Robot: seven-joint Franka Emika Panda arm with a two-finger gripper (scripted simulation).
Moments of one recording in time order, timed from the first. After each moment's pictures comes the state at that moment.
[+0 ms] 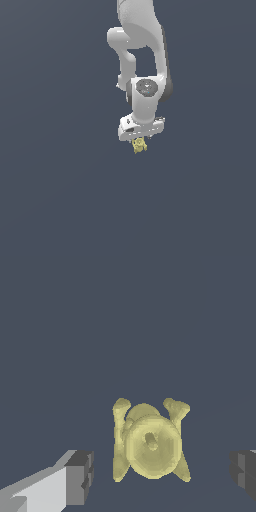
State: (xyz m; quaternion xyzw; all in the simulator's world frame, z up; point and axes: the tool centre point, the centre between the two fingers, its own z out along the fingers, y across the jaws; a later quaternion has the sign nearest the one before) arm -0.042 0.057 0.090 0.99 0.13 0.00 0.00
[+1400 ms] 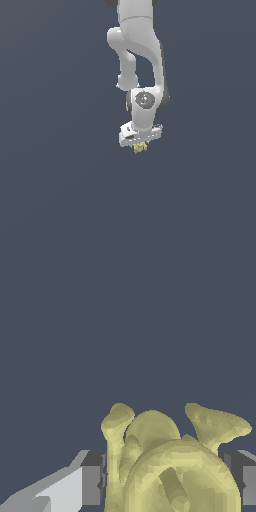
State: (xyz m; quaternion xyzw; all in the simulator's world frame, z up) arm -0.043 0.058 0.042 0.99 0.13 0.00 0.00
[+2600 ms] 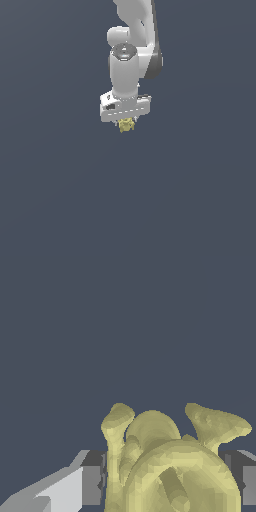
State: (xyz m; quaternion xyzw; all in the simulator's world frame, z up) arm -0.072 -0.010 0.179 0.99 0.13 0.00 0.00
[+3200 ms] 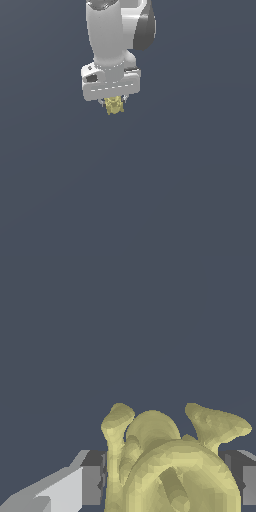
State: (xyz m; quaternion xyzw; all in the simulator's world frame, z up) arm -0.089 -0.056 0.273 0.99 0.13 0.00 0.00
